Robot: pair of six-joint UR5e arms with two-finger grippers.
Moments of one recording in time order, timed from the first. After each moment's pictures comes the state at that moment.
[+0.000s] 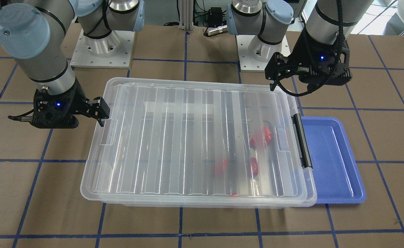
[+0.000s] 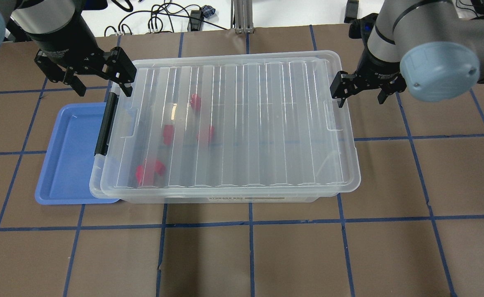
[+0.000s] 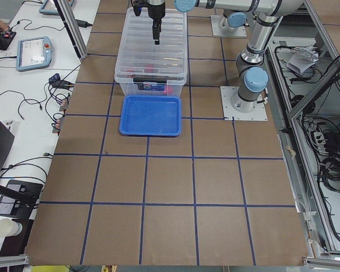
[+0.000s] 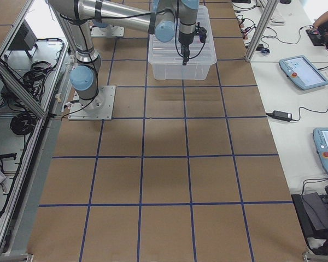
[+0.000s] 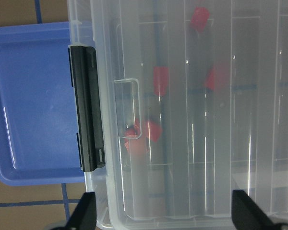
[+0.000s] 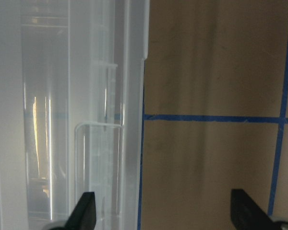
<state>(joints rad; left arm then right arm) -1.54 -1.61 -1.47 -1.66 1.58 0.09 1.54 -1.45 1.73 -1.89 -1.58 -0.06</state>
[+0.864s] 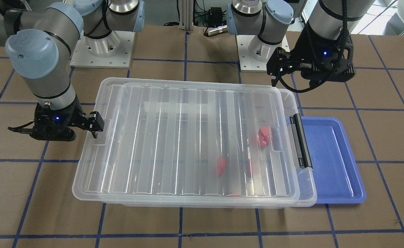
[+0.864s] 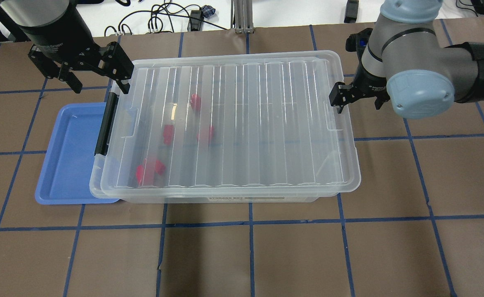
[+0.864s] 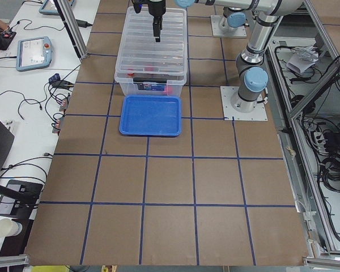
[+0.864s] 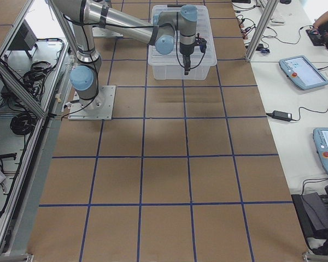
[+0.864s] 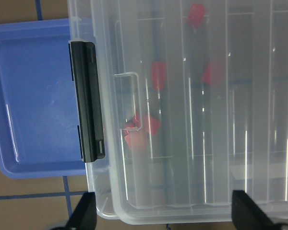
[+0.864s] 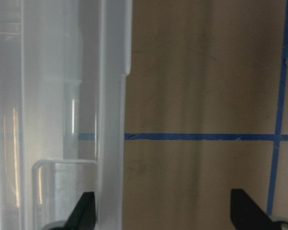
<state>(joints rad) -1.54 -1.63 -1.42 -1.72 1.59 0.09 1.52 -1.41 1.78 -1.99 -1.69 -0.08</state>
